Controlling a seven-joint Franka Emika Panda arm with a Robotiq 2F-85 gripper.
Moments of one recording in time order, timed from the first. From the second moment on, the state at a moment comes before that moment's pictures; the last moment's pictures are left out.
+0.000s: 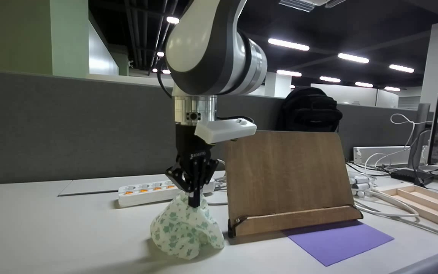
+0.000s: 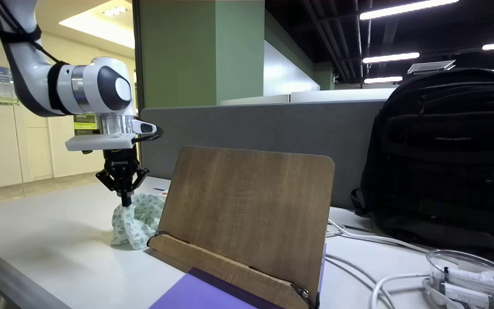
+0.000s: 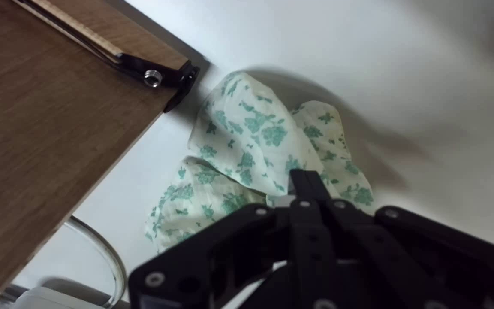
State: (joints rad) arm 0.27 0.26 0.16 -2.41 -0.20 2.70 0.11
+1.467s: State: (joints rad) arm 0.09 -0.23 0.06 -2.17 0.00 2.39 -0.04
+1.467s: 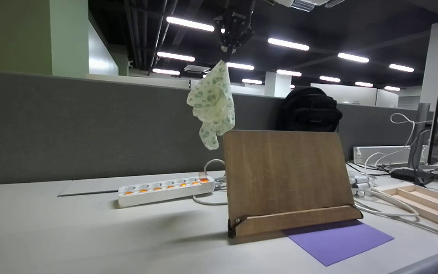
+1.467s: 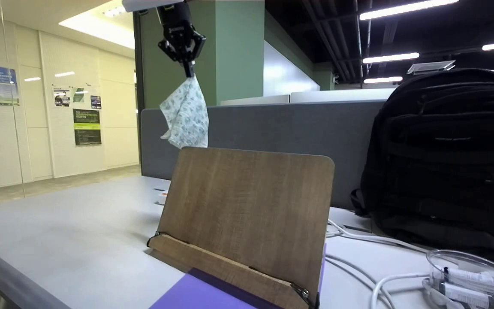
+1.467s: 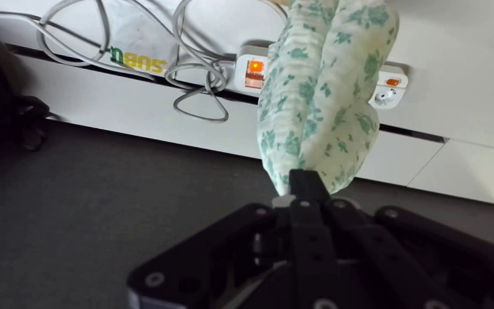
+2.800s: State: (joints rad) arm -0.02 -0.22 -0.09 -2.13 0.06 2.08 -0.34
